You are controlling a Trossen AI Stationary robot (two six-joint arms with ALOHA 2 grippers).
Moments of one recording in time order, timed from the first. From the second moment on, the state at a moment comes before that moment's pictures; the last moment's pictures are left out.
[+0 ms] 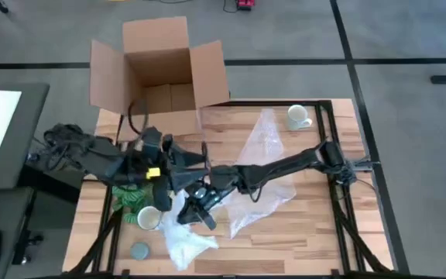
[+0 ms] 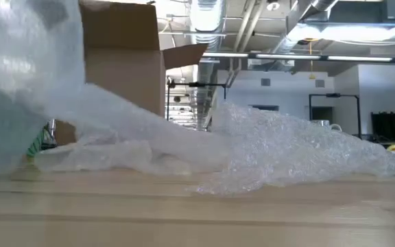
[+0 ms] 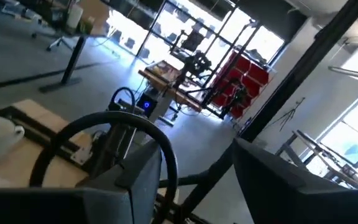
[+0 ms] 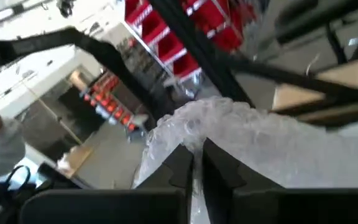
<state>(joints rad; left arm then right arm) -0.54 1.49 1.99 -0.51 -0.68 -0.61 0.21 2.12 1.74 0.29 -0.46 0.65</state>
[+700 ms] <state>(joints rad) -0.54 1.52 1.99 -0.54 -0.69 -0.68 0.10 1.77 1.73 -0.94 -0.39 0.07</state>
